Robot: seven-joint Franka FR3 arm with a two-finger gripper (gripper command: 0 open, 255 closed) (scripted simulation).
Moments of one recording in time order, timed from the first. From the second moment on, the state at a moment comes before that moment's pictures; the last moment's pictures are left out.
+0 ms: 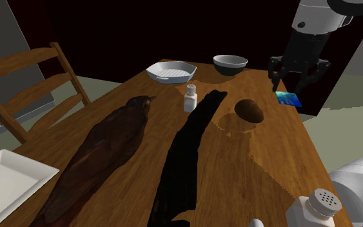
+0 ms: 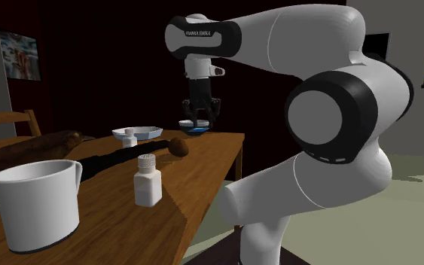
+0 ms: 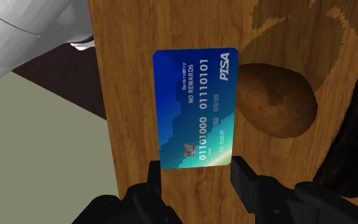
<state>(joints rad) -0.28 -0.93 0.21 -2.23 0.04 1.38 0.85</state>
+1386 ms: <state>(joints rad) -0.37 -0.22 0.59 -1.65 -0.03 1.50 1.20</state>
